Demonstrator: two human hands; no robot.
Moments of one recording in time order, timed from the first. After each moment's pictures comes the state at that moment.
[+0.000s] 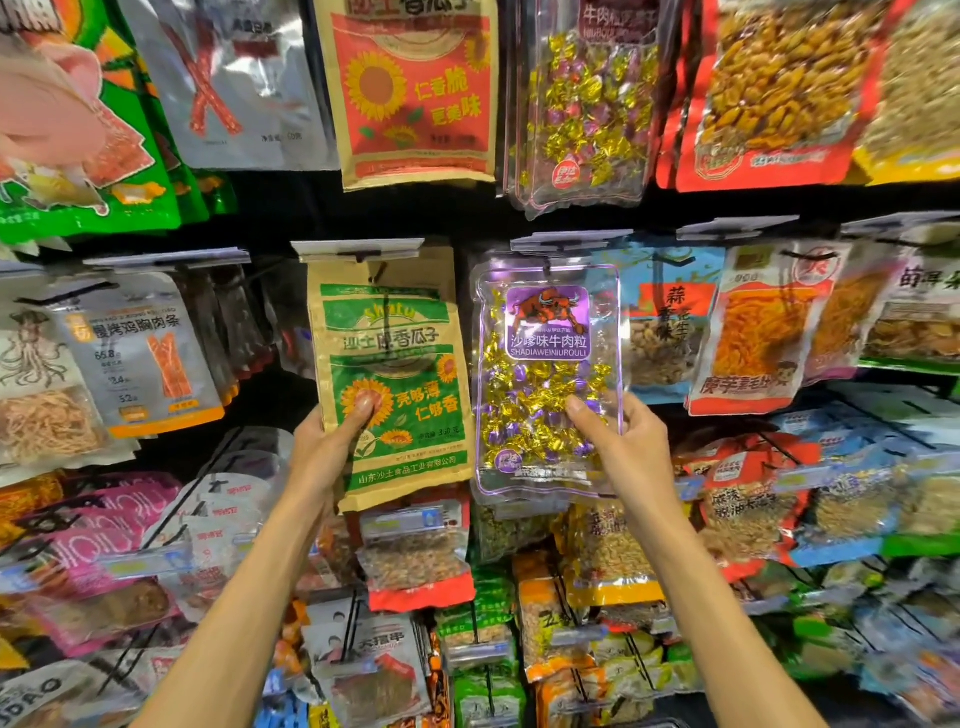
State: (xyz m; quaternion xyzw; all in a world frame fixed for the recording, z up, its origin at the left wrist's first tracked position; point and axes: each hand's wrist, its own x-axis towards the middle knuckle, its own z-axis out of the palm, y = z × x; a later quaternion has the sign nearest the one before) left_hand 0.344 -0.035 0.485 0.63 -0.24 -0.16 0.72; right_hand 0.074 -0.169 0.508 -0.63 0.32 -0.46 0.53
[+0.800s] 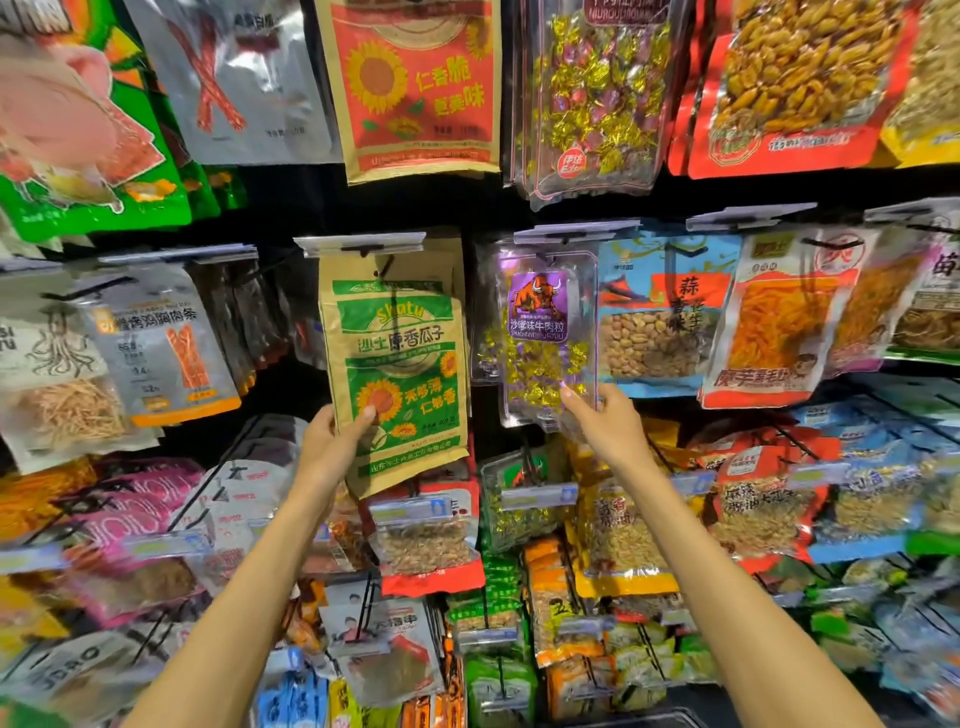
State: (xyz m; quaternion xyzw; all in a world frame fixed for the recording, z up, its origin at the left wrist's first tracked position) left_hand 0.347 -0.028 0.476 0.73 -0.24 -0.13 0.63; right_hand 0.115 -0.243 0.475 -0.72 0.42 -0.33 0.44
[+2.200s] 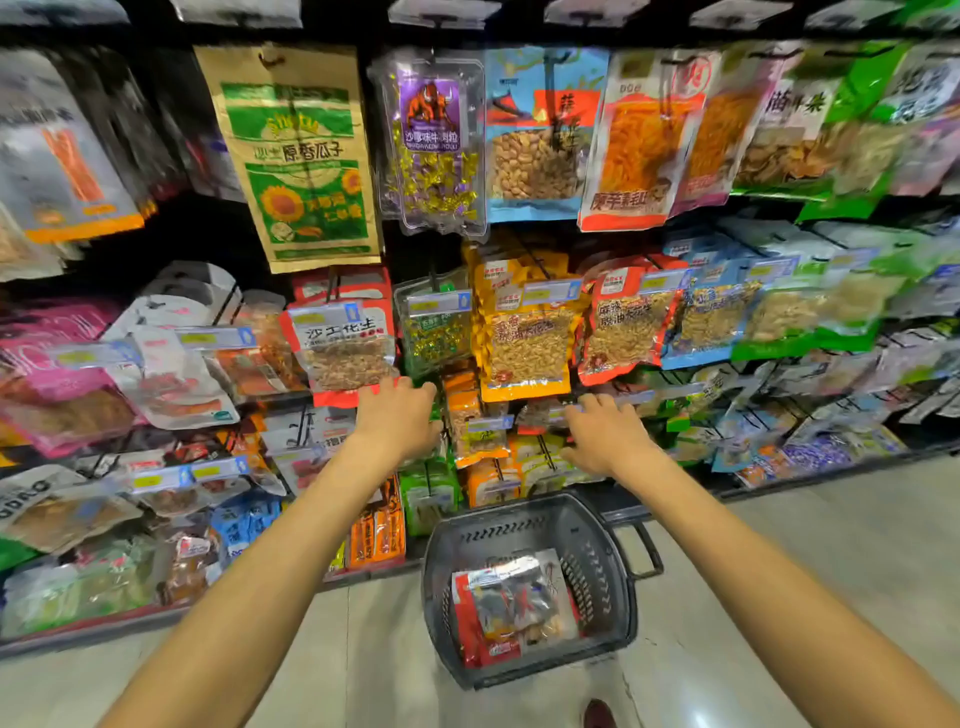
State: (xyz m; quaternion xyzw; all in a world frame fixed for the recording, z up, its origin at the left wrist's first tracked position) left_hand 0.108 0.025 0.406 0.84 -0.54 -0.06 -0.10; right_hand -0.110 -0.103 0.383 -0.90 0.41 0.18 -0.01
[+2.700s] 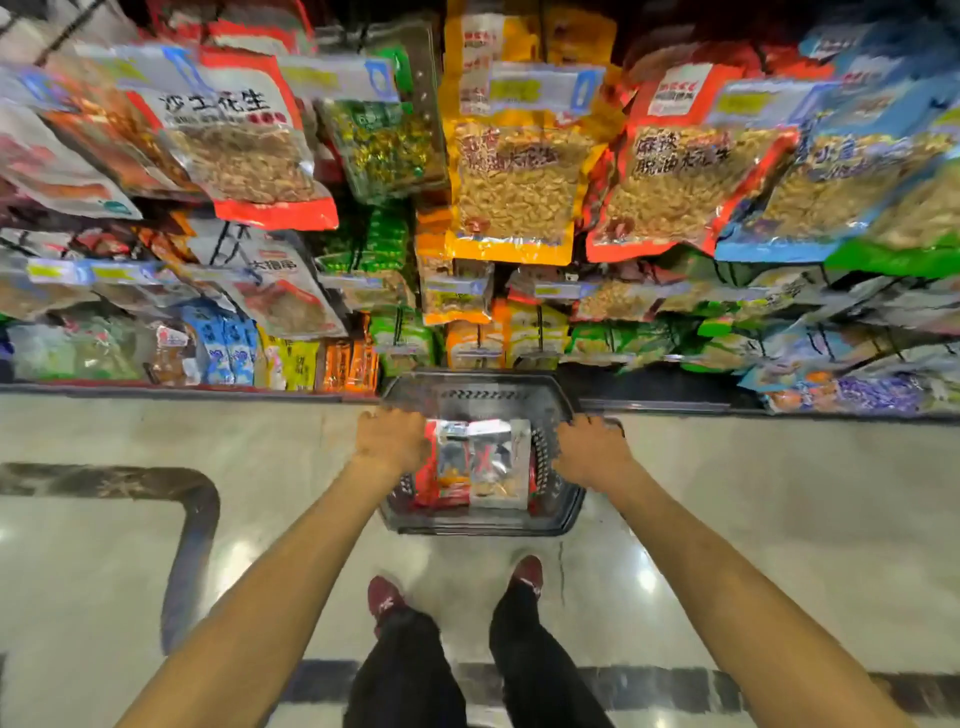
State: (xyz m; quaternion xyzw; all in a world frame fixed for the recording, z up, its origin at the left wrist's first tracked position) left_hand -0.018 -0.033 0.182 0.86 -0.42 -0.25 -0.17; right_hand -0.201 -0.201 0.169 -0.88 0.31 0.34 0.10
